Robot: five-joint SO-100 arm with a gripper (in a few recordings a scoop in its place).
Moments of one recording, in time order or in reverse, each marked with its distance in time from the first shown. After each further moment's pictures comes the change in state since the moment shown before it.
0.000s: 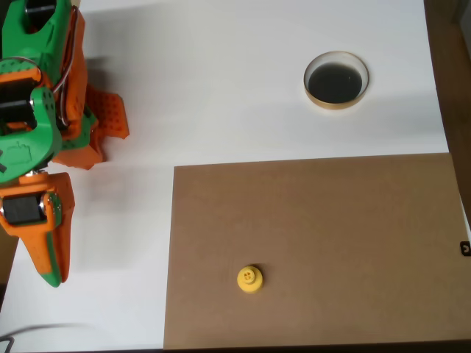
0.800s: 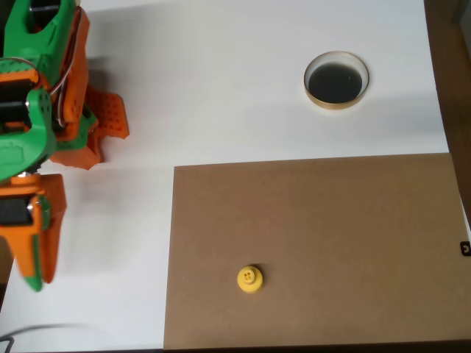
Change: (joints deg) arm 5.9 0.0 -0.1 -0.3 0.4
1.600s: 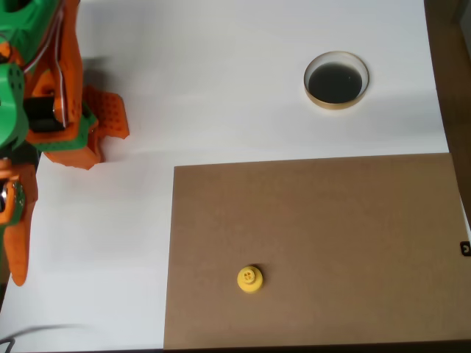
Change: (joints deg) arm -2.9 -19.0 -23.2 2.9 -9.1
